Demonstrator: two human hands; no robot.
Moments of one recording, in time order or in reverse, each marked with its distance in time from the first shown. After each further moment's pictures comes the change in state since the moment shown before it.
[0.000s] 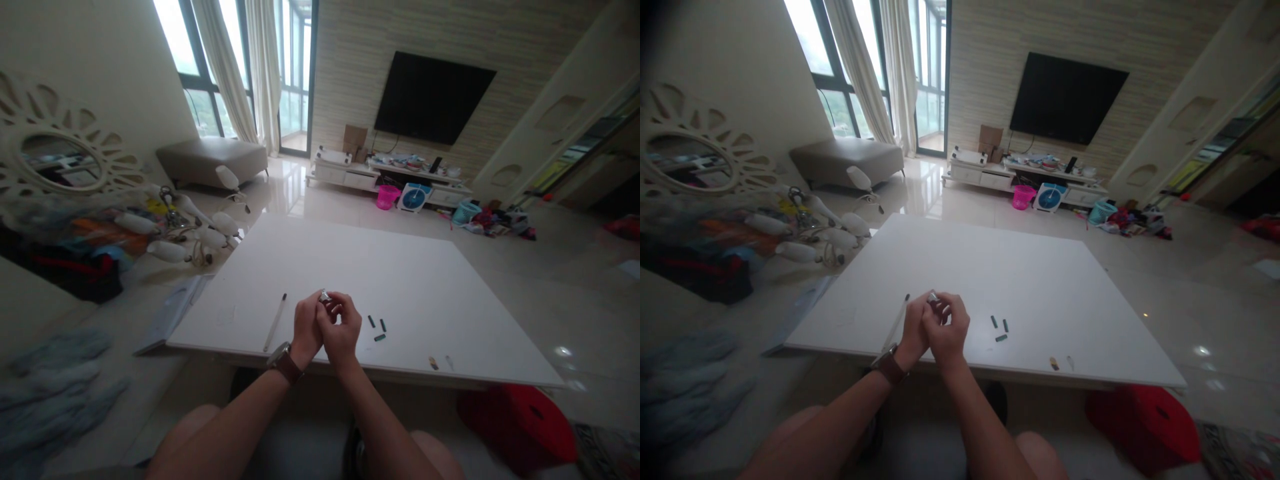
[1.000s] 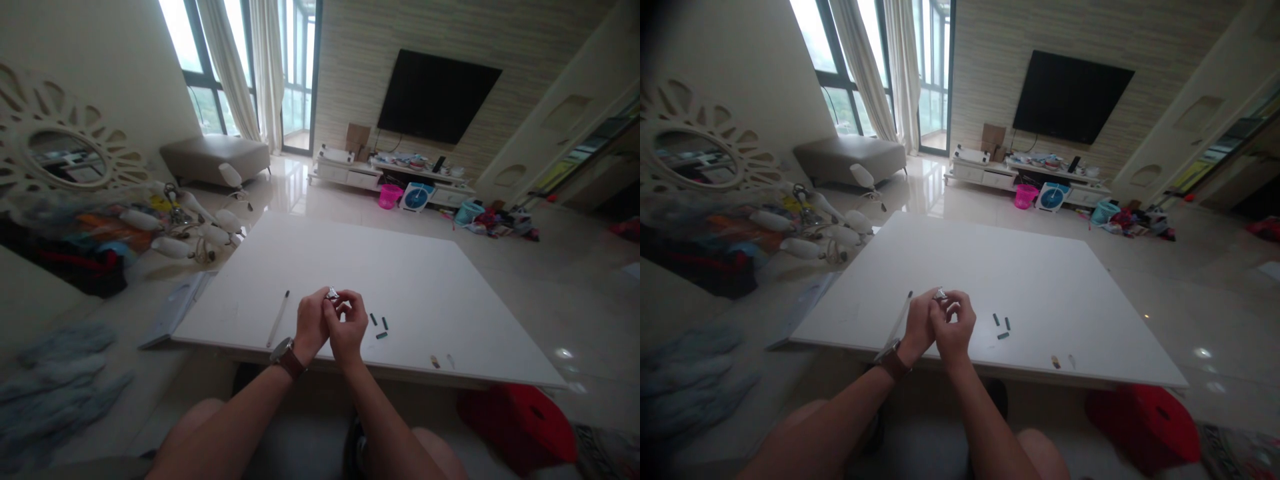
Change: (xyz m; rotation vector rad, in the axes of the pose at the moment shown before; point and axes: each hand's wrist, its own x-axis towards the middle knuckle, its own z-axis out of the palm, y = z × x) left_hand -0.001 0.004 -0.002 0.144 0.001 0.031; right_hand -0.003 -0.006 -0.002 0.089 0.039 0.090
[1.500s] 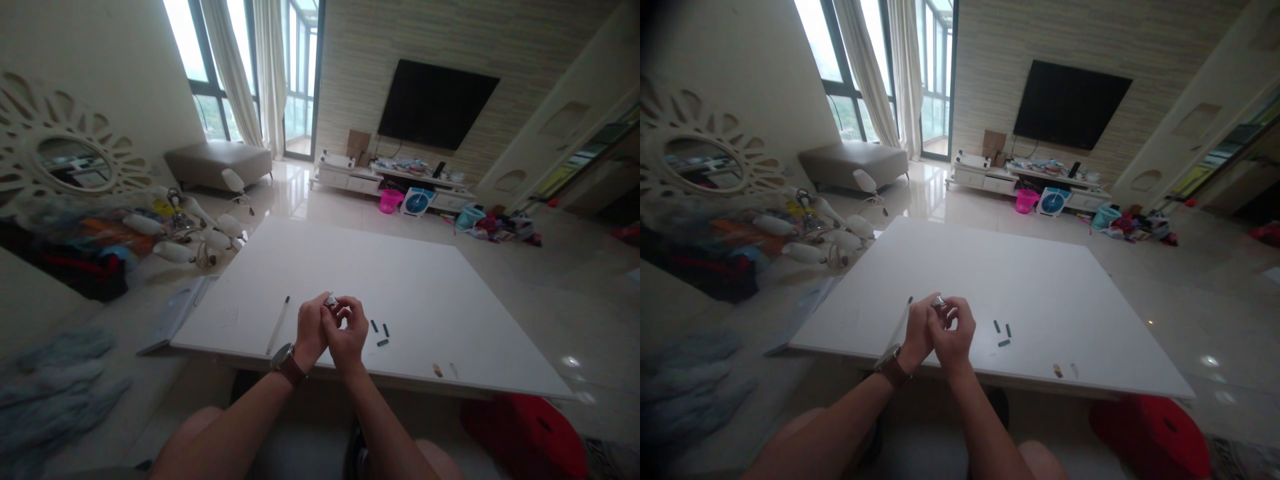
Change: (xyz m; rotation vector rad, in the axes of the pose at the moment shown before) left_hand 0.001 0.004 -0.003 -0.120 0.001 -0.012; right_hand 0.003 0.003 0.000 -0.064 -0.027 -0.122
